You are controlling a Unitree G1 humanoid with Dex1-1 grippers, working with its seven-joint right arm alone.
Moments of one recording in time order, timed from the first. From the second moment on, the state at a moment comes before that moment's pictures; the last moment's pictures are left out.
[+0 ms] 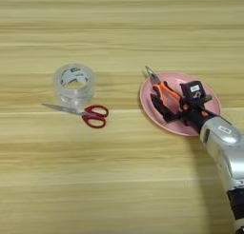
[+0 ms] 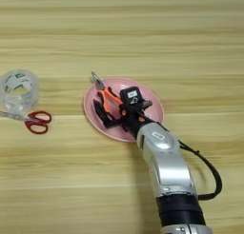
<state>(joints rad) -0.13 -0.26 -0.06 0.12 0.12 0.20 0.42</state>
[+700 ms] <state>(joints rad) -0.13 -0.26 0.04 0.00 0.10 0.18 0.48</state>
